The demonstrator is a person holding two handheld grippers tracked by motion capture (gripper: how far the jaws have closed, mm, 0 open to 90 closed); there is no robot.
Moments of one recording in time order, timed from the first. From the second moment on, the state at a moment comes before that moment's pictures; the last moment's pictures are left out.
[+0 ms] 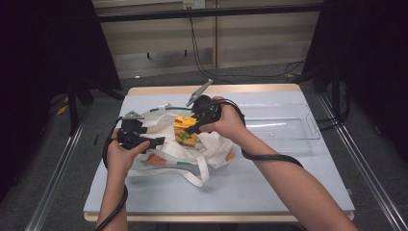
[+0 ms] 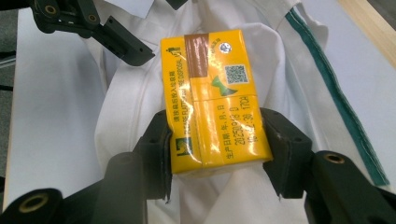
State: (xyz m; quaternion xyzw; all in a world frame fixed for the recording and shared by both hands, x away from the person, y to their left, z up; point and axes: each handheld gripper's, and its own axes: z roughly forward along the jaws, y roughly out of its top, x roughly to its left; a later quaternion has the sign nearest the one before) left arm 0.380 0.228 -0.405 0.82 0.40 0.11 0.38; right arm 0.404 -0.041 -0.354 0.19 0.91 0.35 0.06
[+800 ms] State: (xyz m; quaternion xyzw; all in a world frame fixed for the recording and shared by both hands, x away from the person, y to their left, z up) left arm 0.379 0.217 -0.406 0.83 0.39 0.11 0.38; right arm 0.398 -0.067 -0.324 0.20 0.92 0.34 0.05
